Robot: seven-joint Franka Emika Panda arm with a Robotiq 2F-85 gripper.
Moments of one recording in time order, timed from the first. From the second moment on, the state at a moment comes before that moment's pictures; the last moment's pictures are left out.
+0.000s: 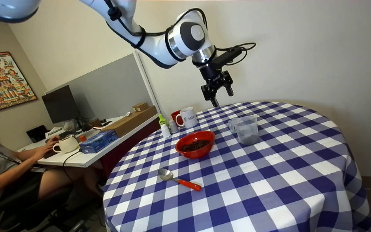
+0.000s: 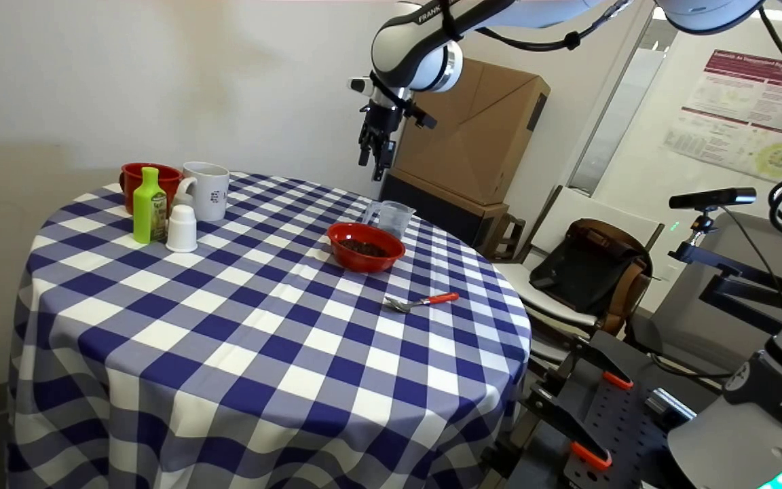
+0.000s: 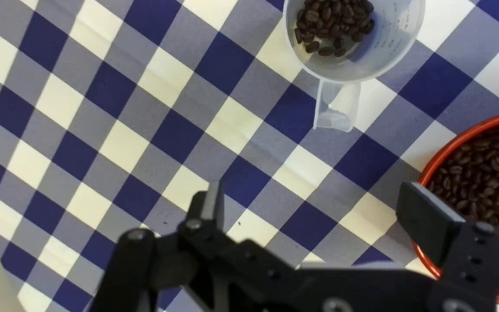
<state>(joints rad) -0.13 0.78 -0.02 -1.39 -0.16 2.30 -1.21</state>
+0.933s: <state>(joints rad) 0.05 0.50 -0.05 -1.47 -0.19 1.90 -0.33</state>
